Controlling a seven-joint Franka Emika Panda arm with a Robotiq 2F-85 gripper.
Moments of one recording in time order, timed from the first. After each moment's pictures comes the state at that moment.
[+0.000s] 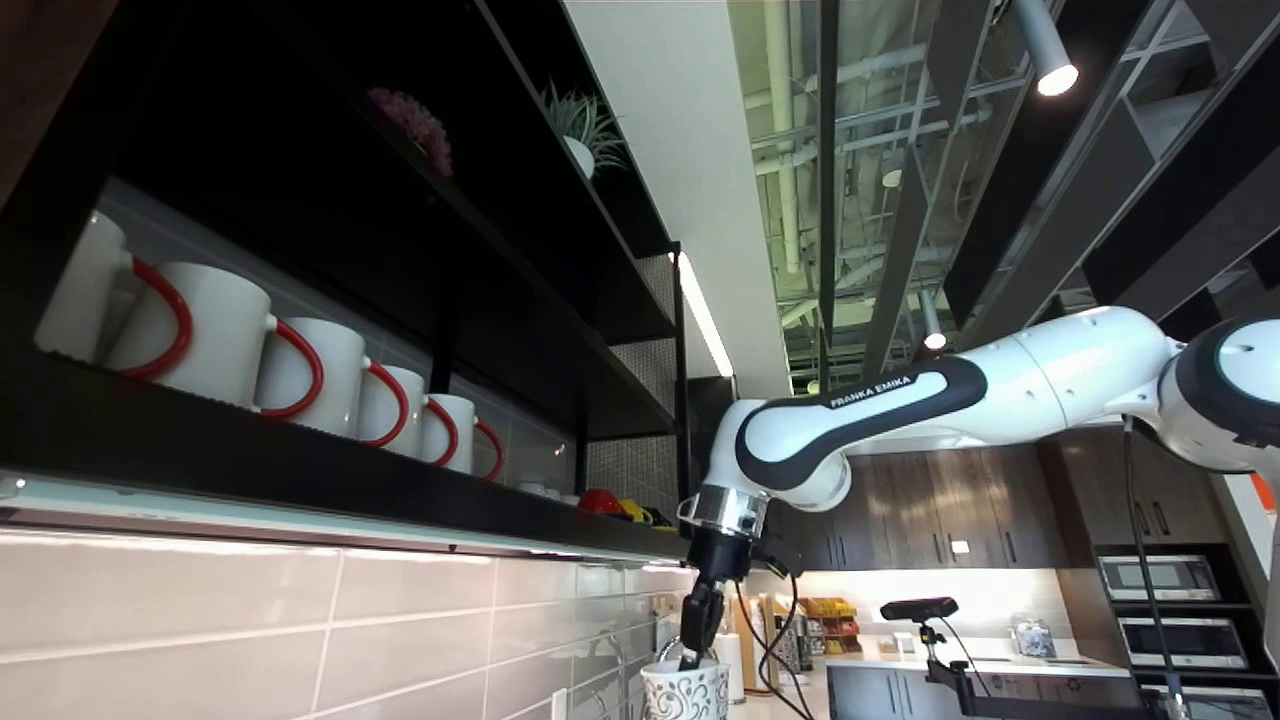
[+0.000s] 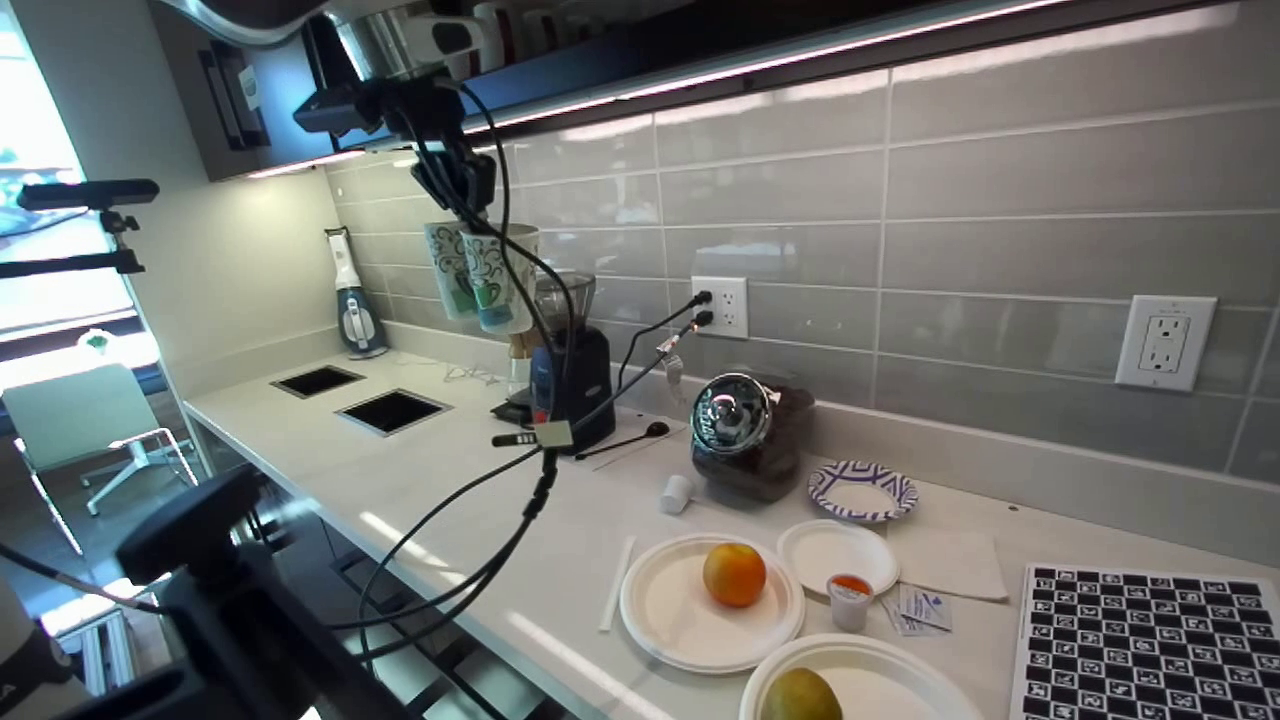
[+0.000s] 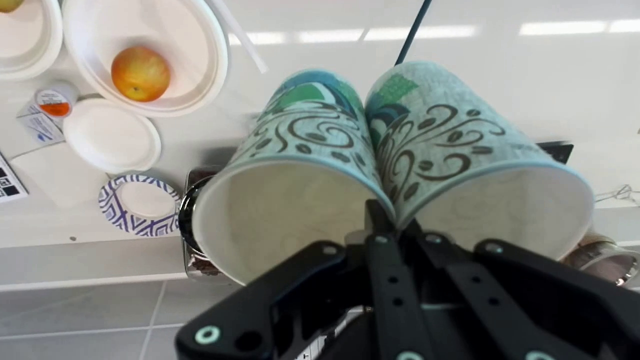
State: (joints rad) arm -0.08 -0.40 -0.13 -2.22 0.09 2.14 -0.27
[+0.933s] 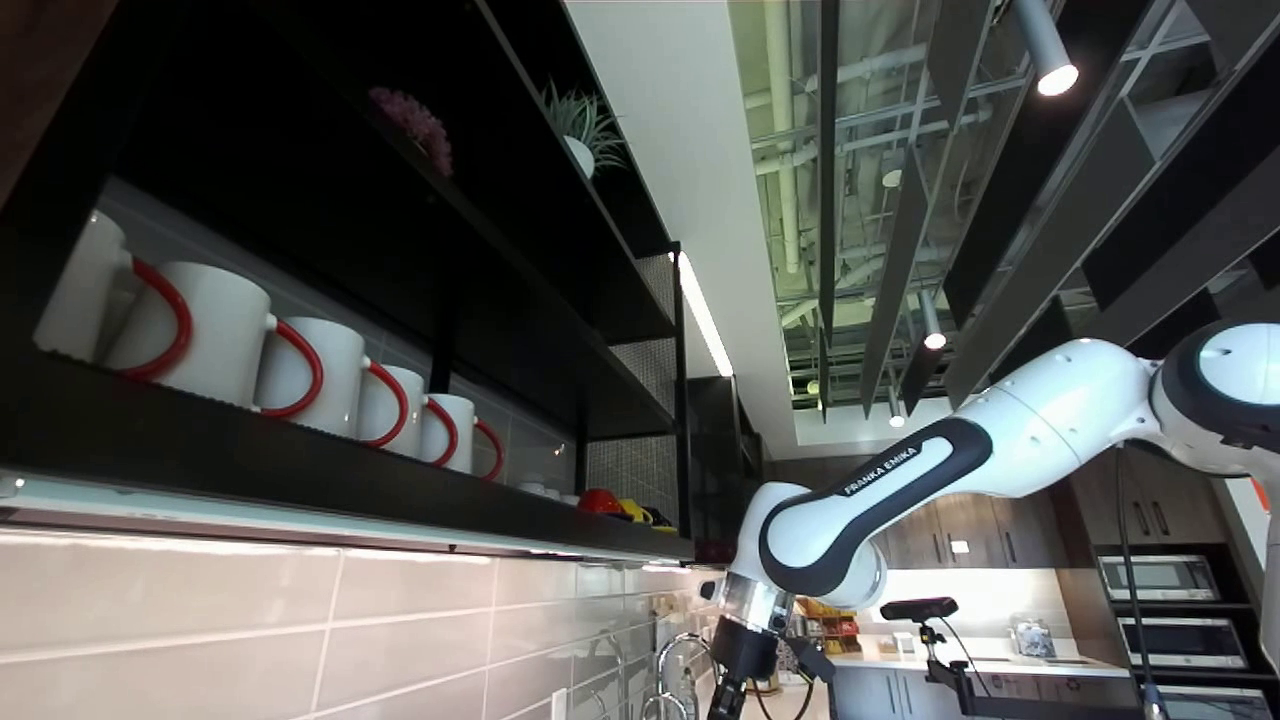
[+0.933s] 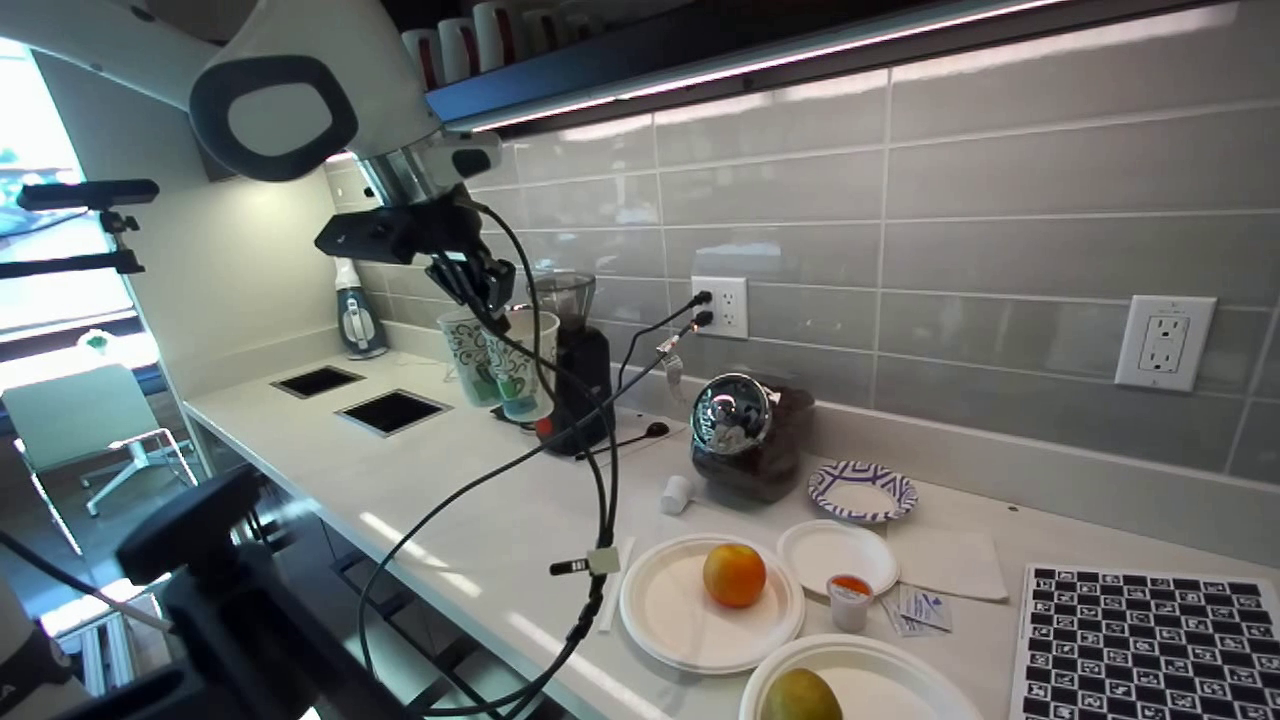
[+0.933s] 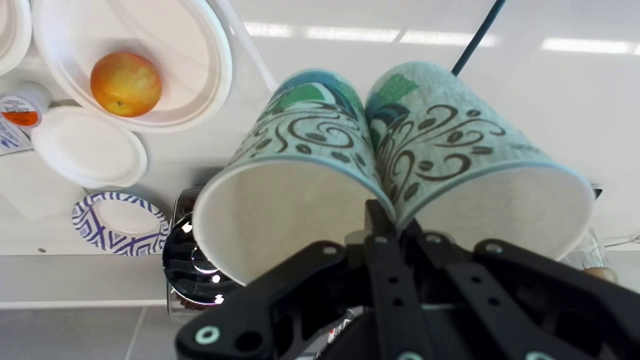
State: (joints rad) arm -0.03 -0.39 -0.23 -2.49 0.12 2.45 -0.45
